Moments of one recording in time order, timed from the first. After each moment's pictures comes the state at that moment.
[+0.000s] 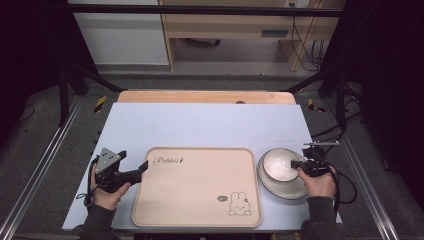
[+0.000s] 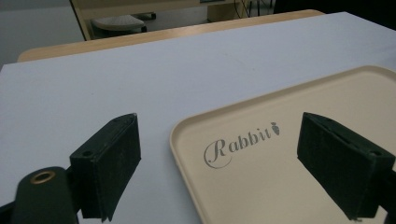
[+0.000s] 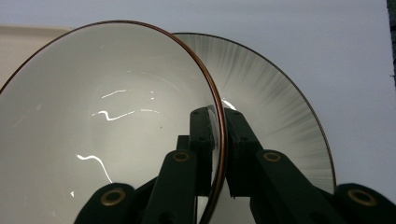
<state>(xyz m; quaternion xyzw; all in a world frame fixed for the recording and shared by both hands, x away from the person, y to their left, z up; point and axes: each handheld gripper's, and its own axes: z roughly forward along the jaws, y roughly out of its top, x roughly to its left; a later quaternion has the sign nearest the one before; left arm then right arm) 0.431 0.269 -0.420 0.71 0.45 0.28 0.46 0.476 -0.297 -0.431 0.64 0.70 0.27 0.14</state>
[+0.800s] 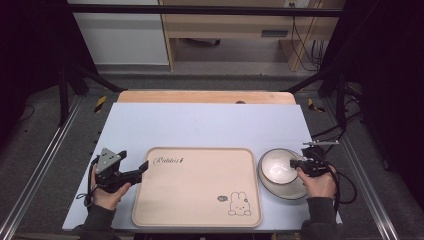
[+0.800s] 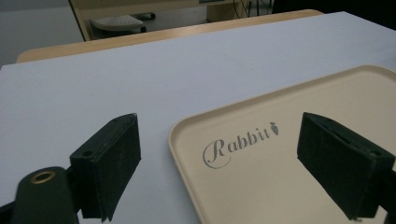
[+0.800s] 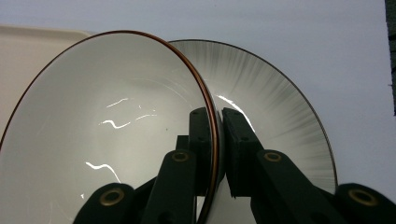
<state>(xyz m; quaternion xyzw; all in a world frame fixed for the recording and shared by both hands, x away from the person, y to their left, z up) 0.431 0.269 -0.420 0.71 0.45 0.27 0.46 0.472 -0.292 -0.423 0.63 0.71 0.28 0.15</state>
